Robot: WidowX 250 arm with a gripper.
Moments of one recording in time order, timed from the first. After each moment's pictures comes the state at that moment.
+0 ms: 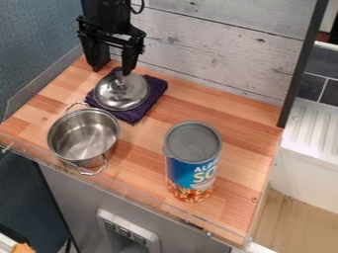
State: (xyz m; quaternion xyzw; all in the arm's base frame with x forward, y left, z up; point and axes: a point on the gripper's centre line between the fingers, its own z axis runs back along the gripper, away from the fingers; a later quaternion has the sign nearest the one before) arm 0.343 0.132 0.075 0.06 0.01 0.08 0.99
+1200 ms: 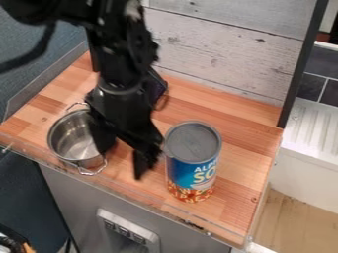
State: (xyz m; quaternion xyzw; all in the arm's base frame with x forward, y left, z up) arm 0.207 0.002 0.071 0.03 -0.02 -0.10 0.99
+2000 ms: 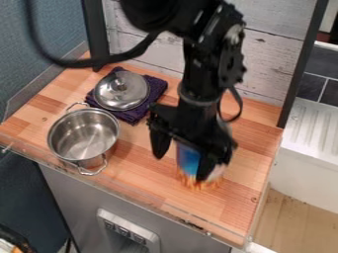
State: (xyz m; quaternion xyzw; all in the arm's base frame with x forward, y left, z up) arm 0.257 -0.039 0.054 0.06 -0.01 0.00 1.00
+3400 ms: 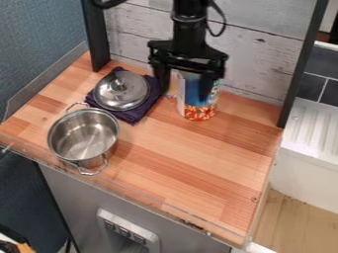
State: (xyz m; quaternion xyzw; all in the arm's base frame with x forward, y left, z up) arm 0.337 0.010 0.081 0.00 -0.03 0.07 1.00
